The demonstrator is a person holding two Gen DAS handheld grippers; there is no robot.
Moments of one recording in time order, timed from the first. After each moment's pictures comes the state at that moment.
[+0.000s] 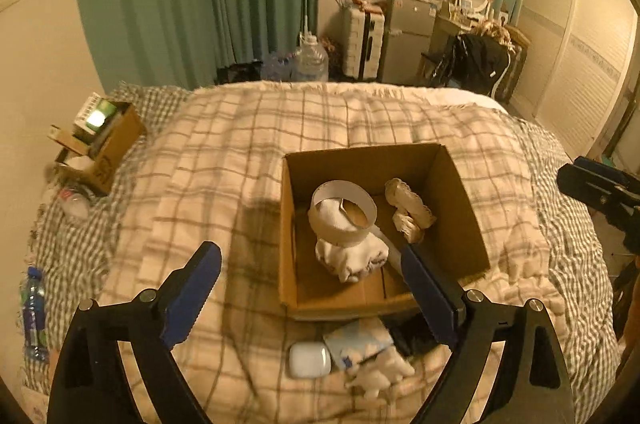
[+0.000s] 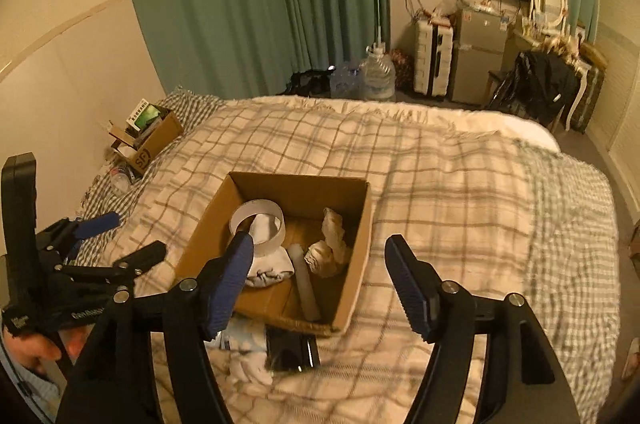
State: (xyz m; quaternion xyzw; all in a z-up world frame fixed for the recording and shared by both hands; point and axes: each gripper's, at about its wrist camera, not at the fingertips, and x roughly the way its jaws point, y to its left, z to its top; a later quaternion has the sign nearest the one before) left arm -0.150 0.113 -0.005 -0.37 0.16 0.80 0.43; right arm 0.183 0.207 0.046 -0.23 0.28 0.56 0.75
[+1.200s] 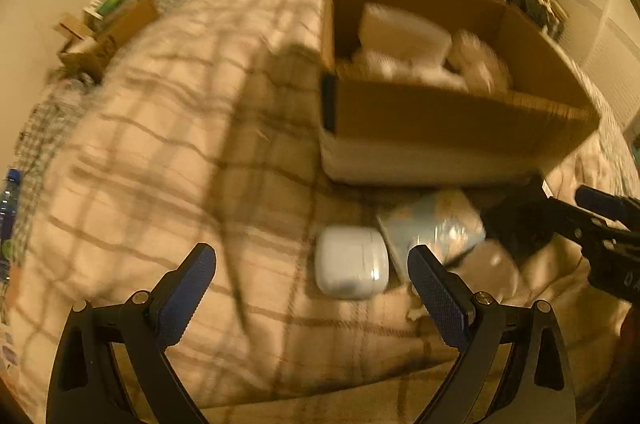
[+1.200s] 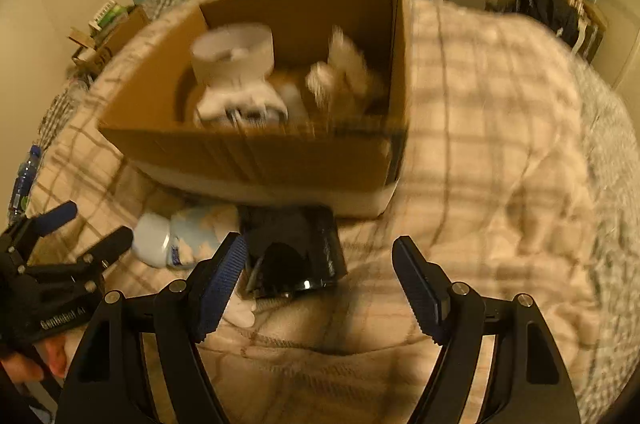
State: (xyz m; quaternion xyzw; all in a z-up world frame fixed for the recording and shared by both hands) left arm -0.139 0.078 -0.179 -0.45 0.20 0.78 0.38; right arm 0.172 0.207 -0.152 -0.29 0.39 0.49 0.72
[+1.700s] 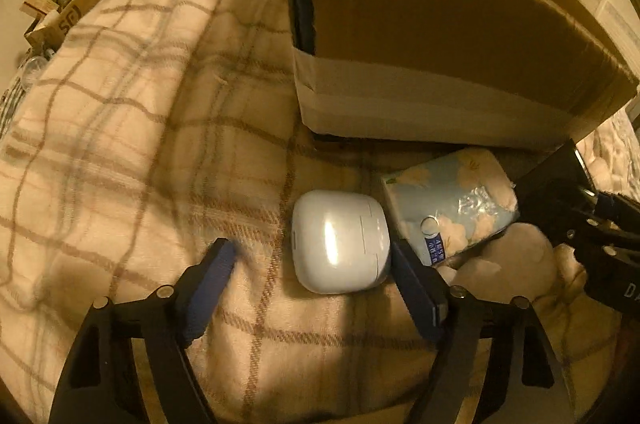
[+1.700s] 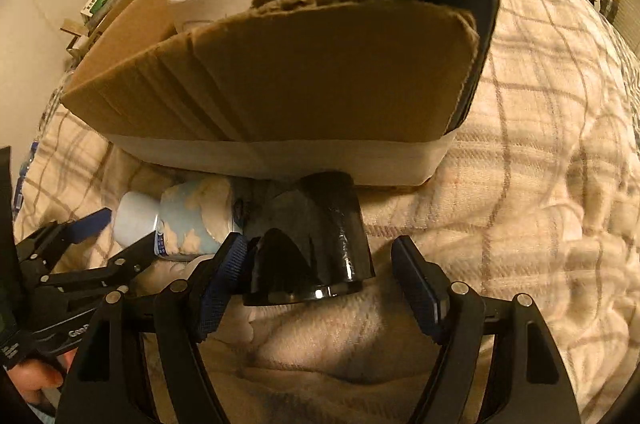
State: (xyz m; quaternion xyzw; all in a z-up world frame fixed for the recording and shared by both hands) left arm -0.142 0.095 -0.222 -0.49 0.23 0.74 0.39; right arm 0.182 0.218 -0.197 -0.29 0.44 0.49 0.70
